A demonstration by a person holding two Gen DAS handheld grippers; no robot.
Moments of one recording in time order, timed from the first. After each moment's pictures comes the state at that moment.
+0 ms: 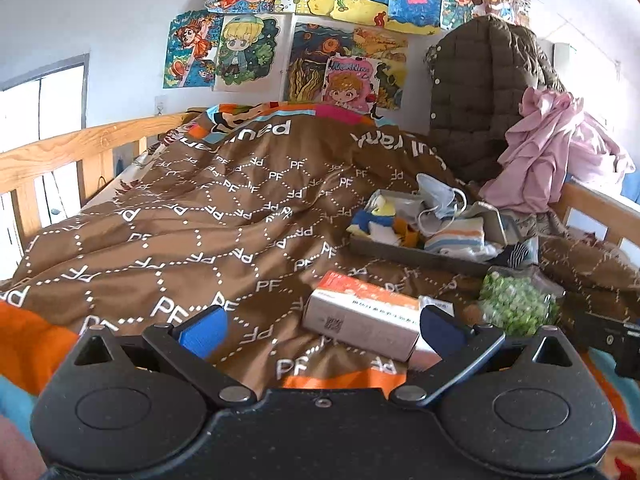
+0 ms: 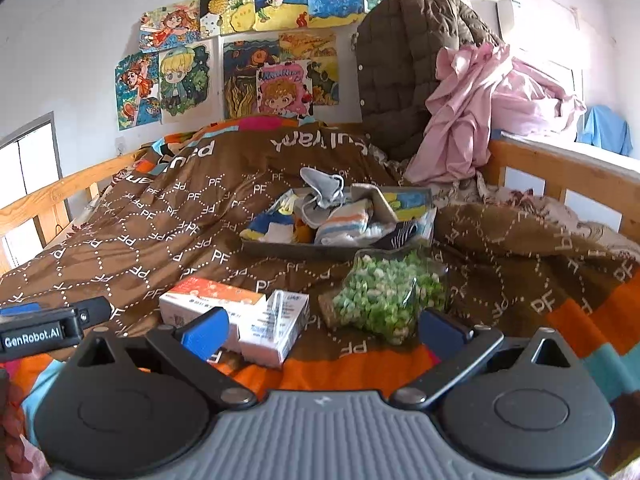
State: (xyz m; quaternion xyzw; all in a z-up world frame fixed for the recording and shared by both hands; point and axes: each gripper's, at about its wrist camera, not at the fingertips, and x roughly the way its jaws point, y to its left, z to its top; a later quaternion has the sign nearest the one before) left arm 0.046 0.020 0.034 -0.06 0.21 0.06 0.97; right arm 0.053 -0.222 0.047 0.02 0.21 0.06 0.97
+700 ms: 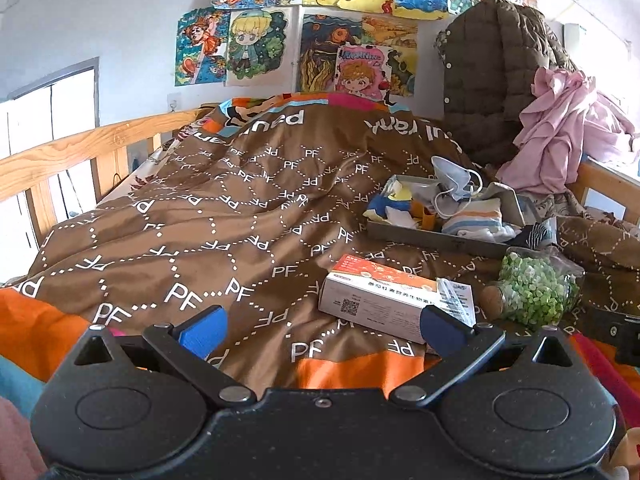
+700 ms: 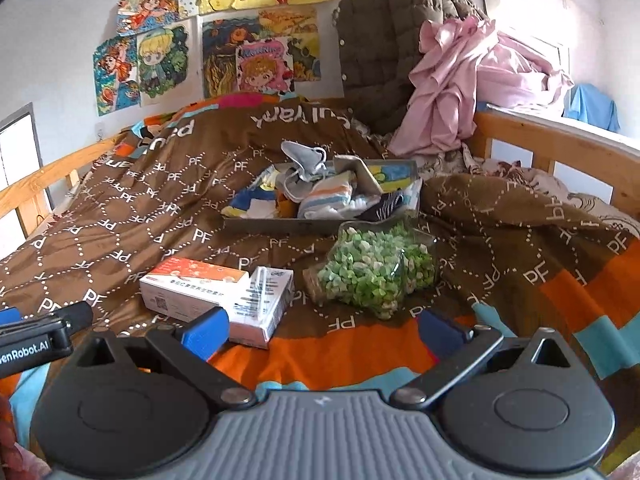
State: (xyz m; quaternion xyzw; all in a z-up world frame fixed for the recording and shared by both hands) left arm 0.046 0.013 0.025 -0.04 0.22 0.08 0.97; right arm 0.066 -0.224 0.033 0.03 0.25 0.03 0.97
